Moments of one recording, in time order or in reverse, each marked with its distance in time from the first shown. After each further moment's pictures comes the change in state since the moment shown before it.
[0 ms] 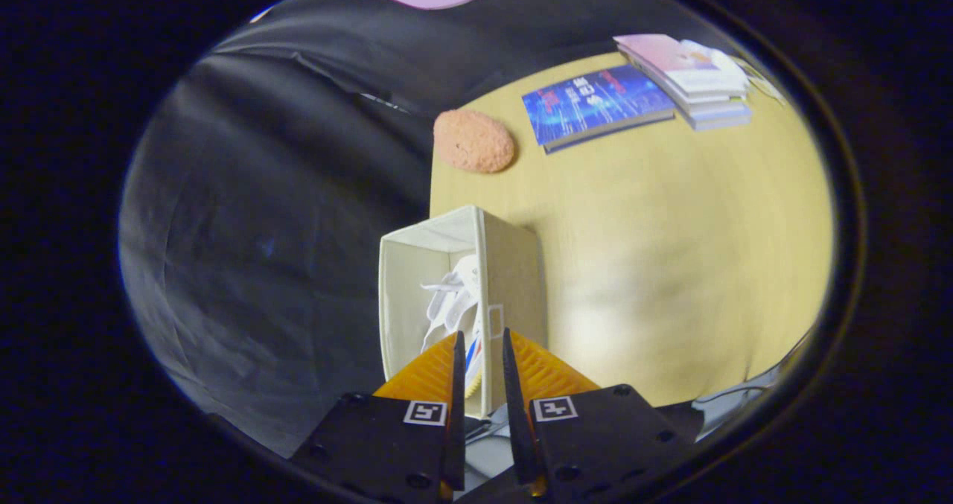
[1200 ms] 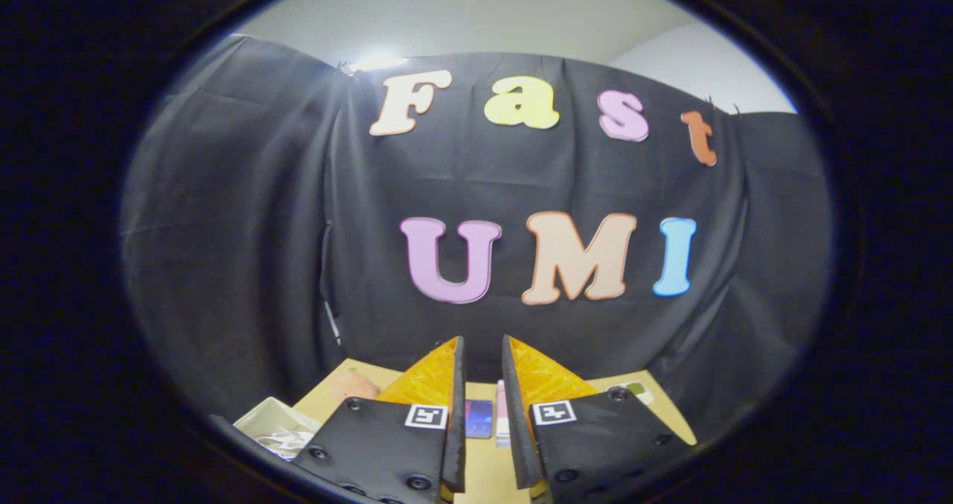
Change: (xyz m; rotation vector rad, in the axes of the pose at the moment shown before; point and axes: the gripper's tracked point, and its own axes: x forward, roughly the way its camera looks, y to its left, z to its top) arm -0.331 -0.005 0.248 -0.543 -1.126 -0.367
